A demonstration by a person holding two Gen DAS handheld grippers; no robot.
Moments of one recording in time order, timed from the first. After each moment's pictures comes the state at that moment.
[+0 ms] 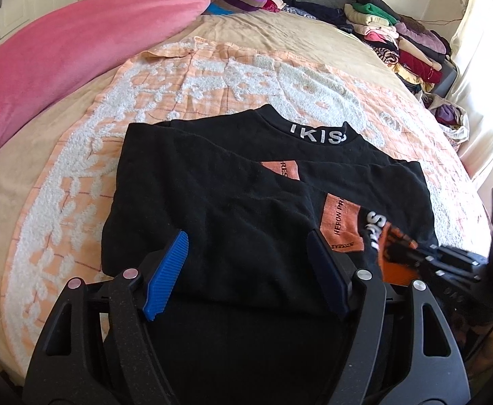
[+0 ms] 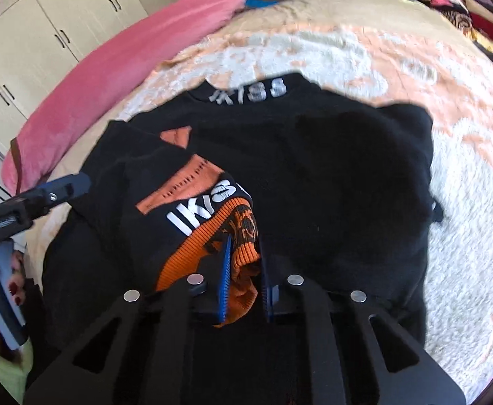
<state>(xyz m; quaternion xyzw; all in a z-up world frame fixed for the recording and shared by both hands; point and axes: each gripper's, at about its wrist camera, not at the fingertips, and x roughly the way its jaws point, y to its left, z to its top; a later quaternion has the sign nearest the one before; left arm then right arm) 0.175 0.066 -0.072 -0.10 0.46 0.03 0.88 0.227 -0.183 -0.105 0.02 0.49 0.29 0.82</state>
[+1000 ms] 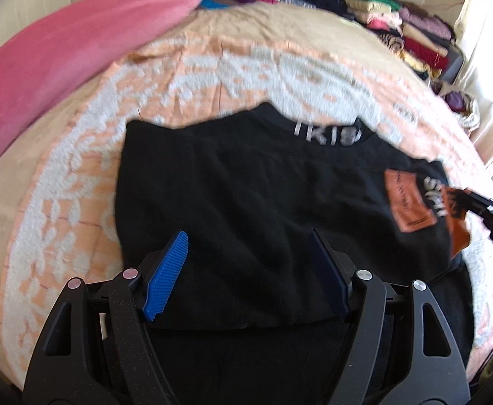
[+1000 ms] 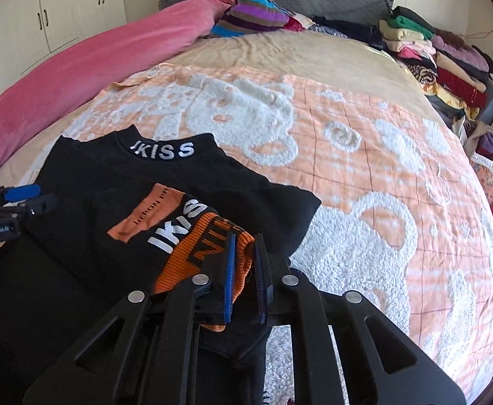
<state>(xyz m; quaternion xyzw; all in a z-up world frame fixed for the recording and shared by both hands) 0.220 0.056 -0.102 -0.06 0.48 0.03 0.87 0.269 -0.225 -0.085 -0.09 0.44 0.19 0.87</state>
